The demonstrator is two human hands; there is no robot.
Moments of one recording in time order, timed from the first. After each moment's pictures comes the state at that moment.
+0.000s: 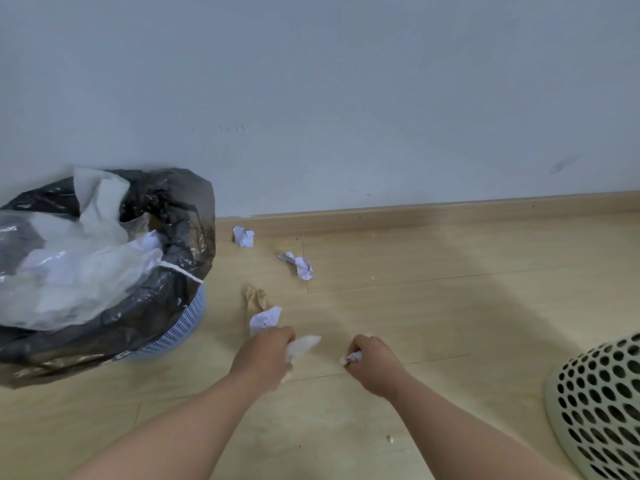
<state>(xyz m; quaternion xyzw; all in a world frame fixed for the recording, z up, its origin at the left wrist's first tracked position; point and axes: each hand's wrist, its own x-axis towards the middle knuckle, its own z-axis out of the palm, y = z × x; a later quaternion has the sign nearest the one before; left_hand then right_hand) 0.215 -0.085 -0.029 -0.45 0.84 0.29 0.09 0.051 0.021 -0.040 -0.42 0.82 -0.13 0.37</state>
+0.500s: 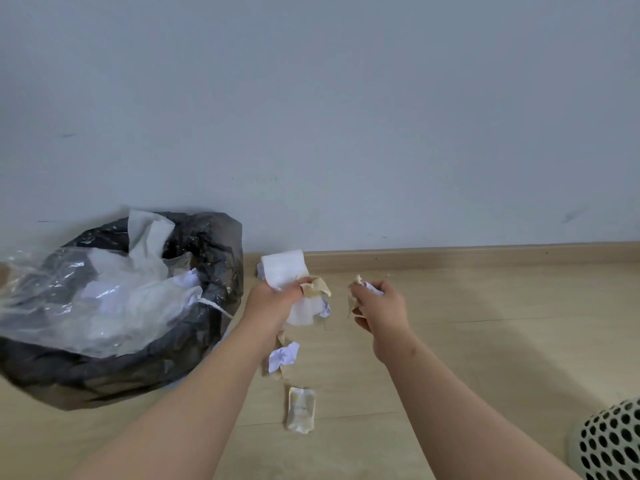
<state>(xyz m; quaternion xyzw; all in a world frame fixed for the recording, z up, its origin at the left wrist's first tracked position) 0.190 -0.141 0.079 -0.54 0.48 0.64 -0.27 0.056 -0.062 0.084 -0.11 0.71 -0.57 0.41</state>
